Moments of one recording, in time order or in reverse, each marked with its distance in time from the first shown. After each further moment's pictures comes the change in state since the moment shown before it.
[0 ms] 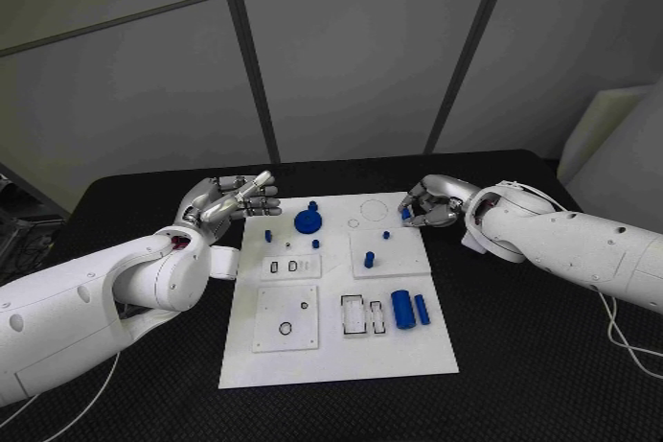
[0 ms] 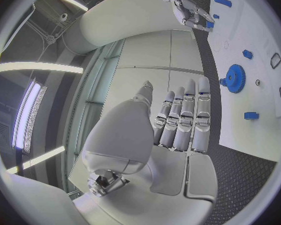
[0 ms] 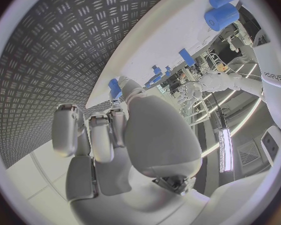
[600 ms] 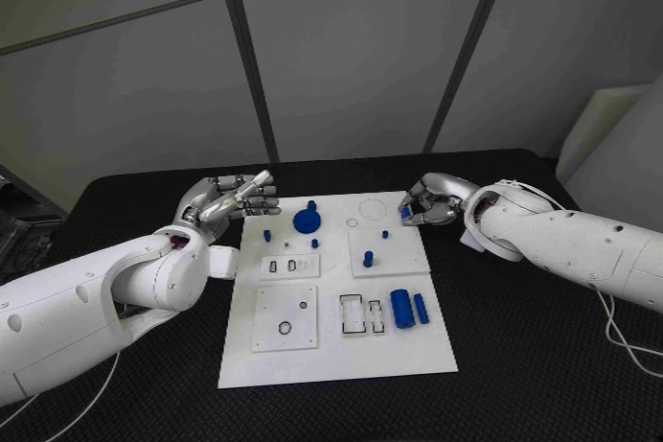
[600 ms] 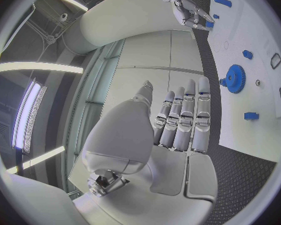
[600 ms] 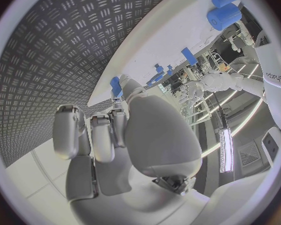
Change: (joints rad) left arm 0.000 0.001 0.000 -0.001 0.000 0.000 0.000; left_hand 0.000 0.000 -0.002 -0.002 0.000 0.000 0.000 0.000 0.000 0.000 0.000 0.000 0.000 0.000 0.000 -0.003 0.001 0.000 0.000 0.000 0.000 -0.001; right arm 0.000 0.002 0.000 -0.004 -0.001 -0.016 -0.012; right_hand 0.018 0.044 0.030 -0.016 -0.059 0.068 -0.028 0.041 0.011 0.009 -0.017 0.003 0.001 0.000 -0.018 0.000 0.000 0.000 0.016 -0.016 0.015 0.000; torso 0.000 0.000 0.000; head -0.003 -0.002
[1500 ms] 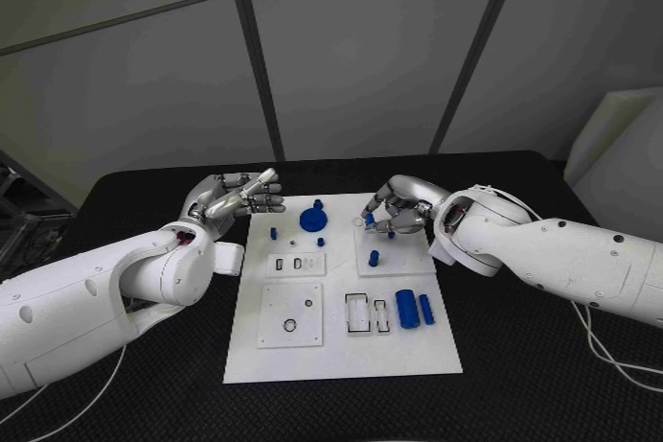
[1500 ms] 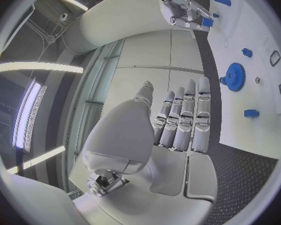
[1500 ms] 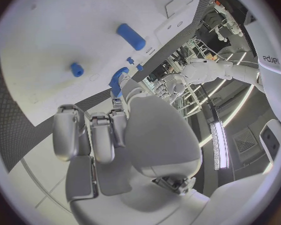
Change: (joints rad) left arm 0.000 -0.002 0.000 -0.007 0.000 0.002 -0.001; left_hand 0.004 0.004 0.000 0.000 0.000 0.000 0.000 0.000 0.000 0.000 0.000 0.000 0.000 0.000 0.000 0.000 0.001 0.000 0.000 0.000 0.000 0.000; right arm 0.008 0.014 0.006 0.290 0.055 -0.042 -0.171; right_hand 0.001 0.015 0.014 -0.003 -0.012 0.004 0.000 0.002 -0.001 -0.007 -0.007 -0.010 0.001 0.000 0.000 0.012 0.000 0.000 0.011 -0.004 0.004 0.000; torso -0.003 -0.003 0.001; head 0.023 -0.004
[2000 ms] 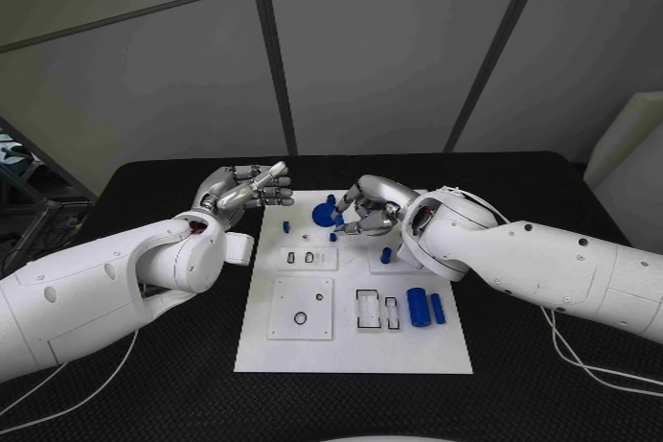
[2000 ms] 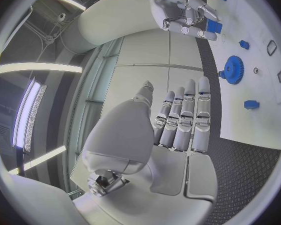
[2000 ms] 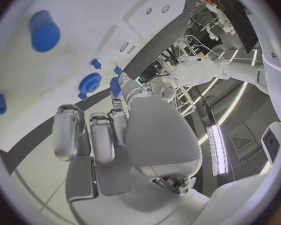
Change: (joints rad) left arm 0.000 -0.001 0.000 -0.020 -0.001 0.001 0.000; left_hand 0.000 0.000 0.000 0.000 0.000 0.000 0.000 0.000 0.000 0.000 0.000 0.000 0.000 0.000 0.000 0.000 0.000 0.000 0.000 0.000 0.000 0.000; right arm 0.000 0.151 -0.001 -0.002 -0.006 -0.017 -0.070; right_hand -0.004 0.004 0.003 -0.003 0.010 -0.003 0.001 0.004 0.000 -0.007 0.000 -0.010 -0.001 0.000 0.000 0.000 0.000 0.000 0.000 0.000 0.000 0.000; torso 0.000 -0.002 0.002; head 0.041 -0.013
